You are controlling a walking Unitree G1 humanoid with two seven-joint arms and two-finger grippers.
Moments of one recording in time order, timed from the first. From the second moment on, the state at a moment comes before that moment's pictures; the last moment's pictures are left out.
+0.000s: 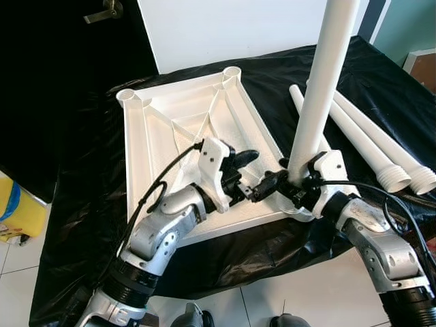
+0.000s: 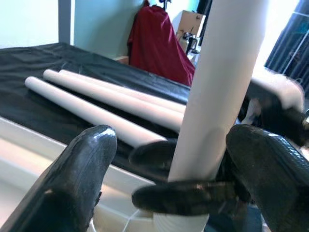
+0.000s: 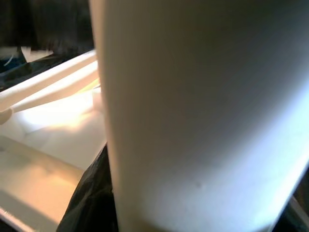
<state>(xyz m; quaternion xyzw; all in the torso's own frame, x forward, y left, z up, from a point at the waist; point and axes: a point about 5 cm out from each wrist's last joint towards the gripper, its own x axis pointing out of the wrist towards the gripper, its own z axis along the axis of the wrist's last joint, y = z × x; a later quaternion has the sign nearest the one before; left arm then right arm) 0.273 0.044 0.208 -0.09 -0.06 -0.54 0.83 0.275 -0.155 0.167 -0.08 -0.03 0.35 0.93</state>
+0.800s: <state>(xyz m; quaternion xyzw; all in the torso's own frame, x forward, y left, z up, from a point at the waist) 0.268 0.046 0.231 -0.09 -0.06 -0.57 0.81 0.274 -0.158 0.171 -0.08 0.00 0.40 0.91</state>
